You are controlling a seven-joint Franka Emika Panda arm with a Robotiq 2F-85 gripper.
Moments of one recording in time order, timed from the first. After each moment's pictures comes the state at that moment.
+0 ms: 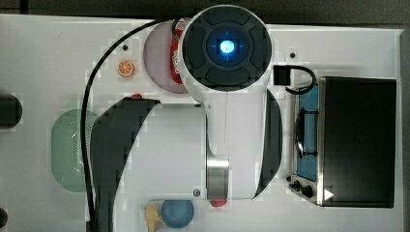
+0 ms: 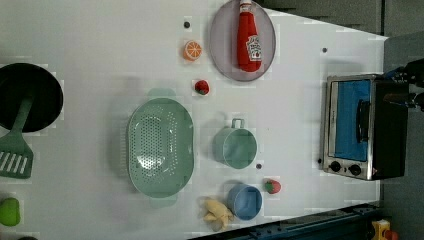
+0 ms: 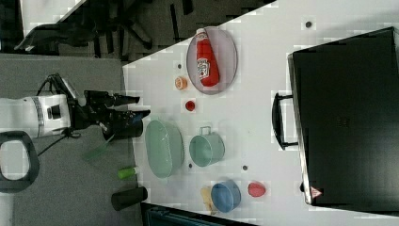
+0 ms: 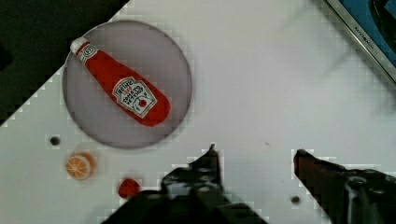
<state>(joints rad) 0.01 -0.03 -0.01 -1.80 -0.02 0.23 0.00</state>
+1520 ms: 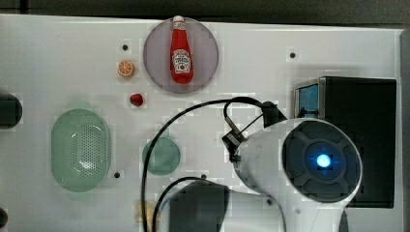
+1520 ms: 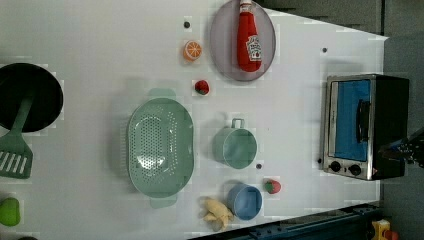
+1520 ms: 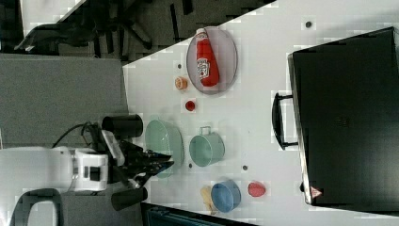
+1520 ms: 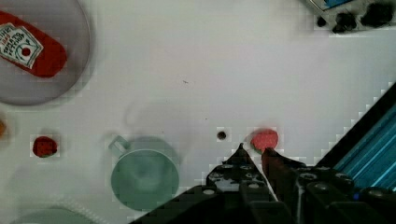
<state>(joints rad) -0.02 -0.29 -0.13 -2.11 -0.01 0.12 -0.06</state>
